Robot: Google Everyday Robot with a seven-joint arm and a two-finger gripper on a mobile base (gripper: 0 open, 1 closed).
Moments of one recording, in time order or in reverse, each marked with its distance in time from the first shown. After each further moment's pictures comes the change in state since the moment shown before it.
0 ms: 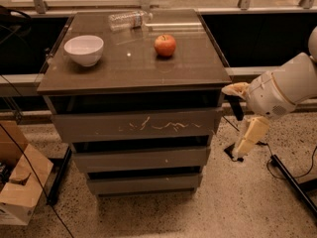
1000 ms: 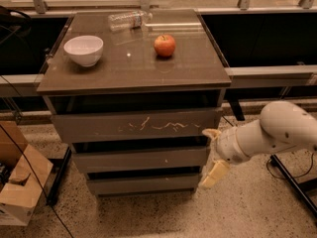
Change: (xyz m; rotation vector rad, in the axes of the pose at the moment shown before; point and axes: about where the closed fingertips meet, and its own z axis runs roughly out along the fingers) arm 0.056 0.025 0.160 -0.002 -0.097 0.158
